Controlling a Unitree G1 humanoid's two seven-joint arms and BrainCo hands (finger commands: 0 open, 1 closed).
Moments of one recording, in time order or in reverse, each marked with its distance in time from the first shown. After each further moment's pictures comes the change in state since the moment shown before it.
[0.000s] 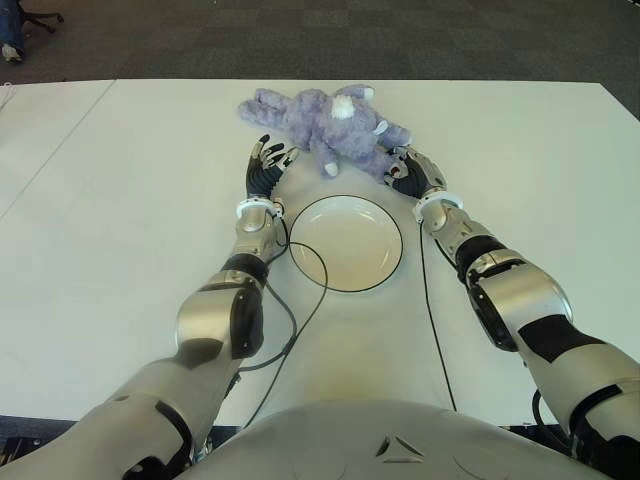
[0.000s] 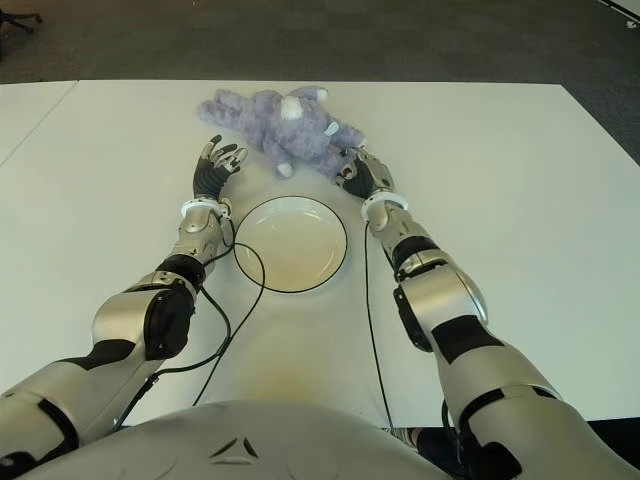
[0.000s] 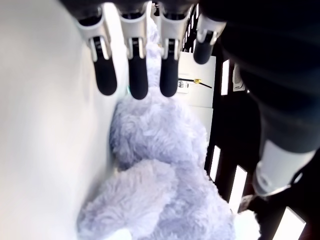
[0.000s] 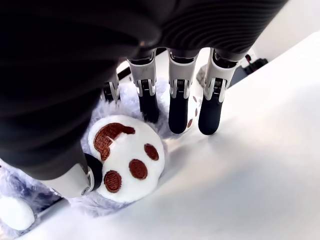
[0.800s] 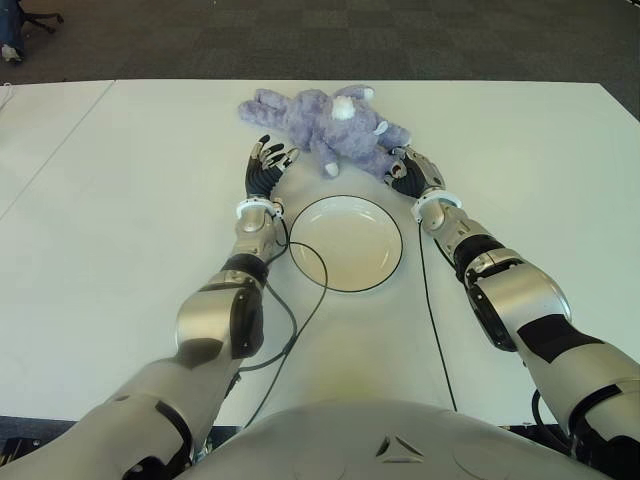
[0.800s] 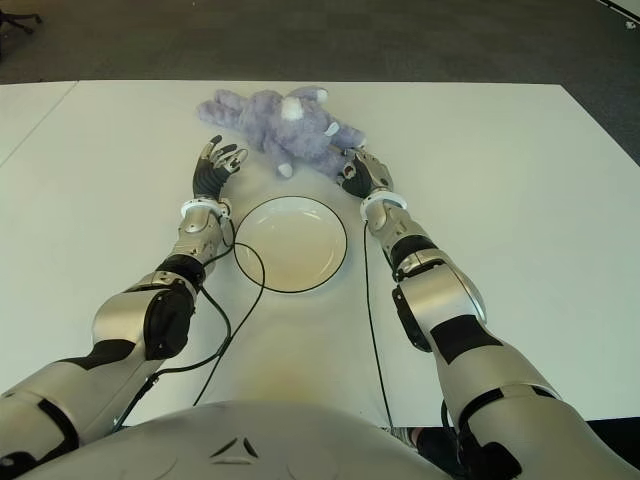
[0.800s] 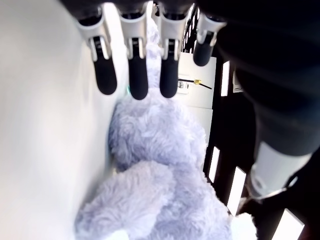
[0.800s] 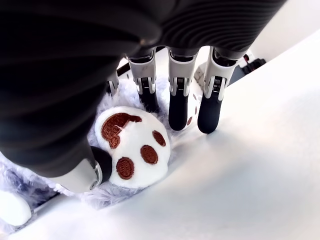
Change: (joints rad) left arm 0.000 -0.001 0.004 0.000 -0.008 0.000 -0.002; right arm -0.001 0.003 0.030 -0.004 -0.023 0.035 0.010
